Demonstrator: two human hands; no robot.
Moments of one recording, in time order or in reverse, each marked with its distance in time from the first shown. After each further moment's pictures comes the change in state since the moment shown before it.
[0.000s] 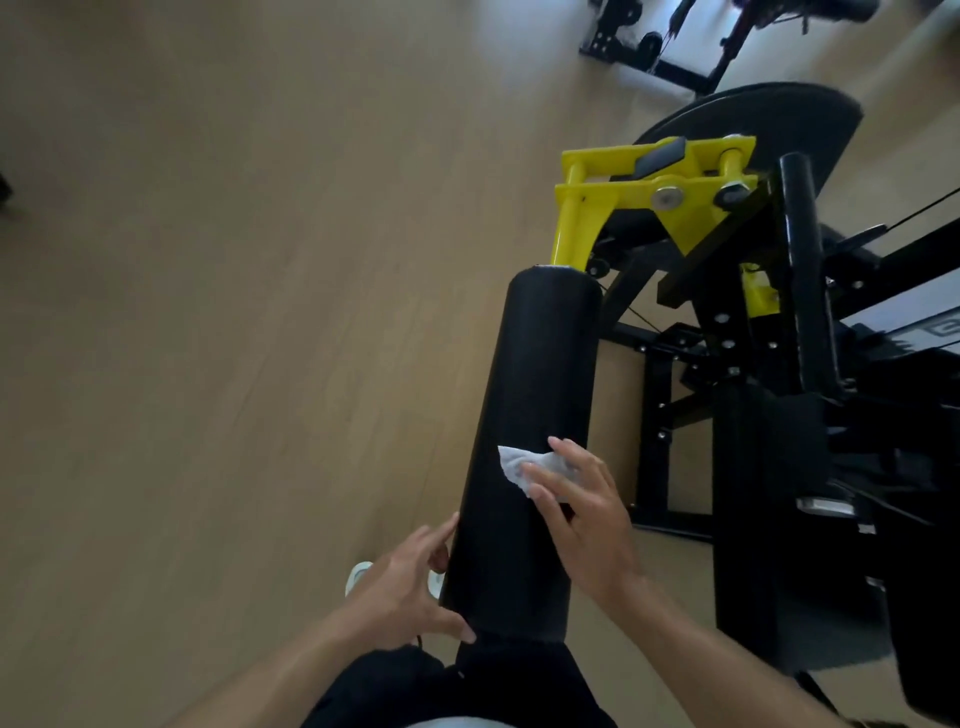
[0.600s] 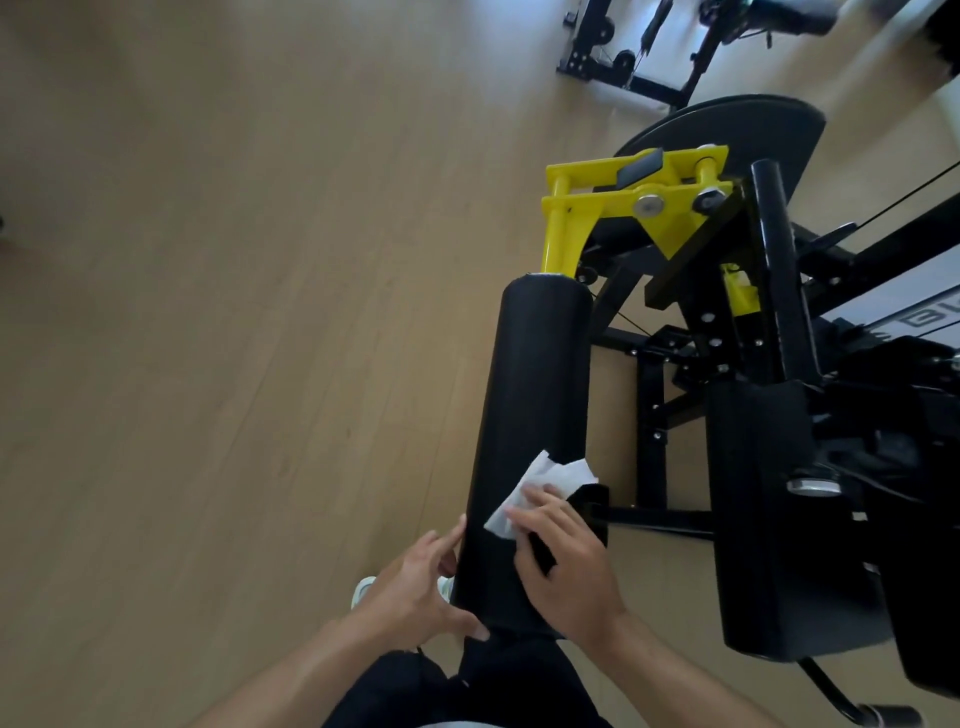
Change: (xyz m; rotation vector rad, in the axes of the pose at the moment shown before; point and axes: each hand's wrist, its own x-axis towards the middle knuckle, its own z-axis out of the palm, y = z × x) left_hand -0.003 0.013 -0.006 0.083 -0.053 -0.043; right_hand -0.041 -0.016 0.030 0.041 0.100 -0.179
